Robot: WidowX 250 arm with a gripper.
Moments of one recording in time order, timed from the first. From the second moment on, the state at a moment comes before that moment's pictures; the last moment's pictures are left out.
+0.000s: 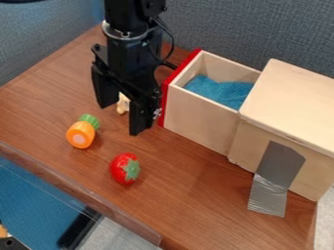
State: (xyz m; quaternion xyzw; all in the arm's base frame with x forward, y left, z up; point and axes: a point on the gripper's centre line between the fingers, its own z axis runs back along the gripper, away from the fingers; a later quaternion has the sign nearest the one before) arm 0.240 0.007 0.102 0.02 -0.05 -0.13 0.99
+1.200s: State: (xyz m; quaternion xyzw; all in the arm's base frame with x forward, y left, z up) arm 0.251 0.125 0.020 0.07 -0.03 0.15 0.99
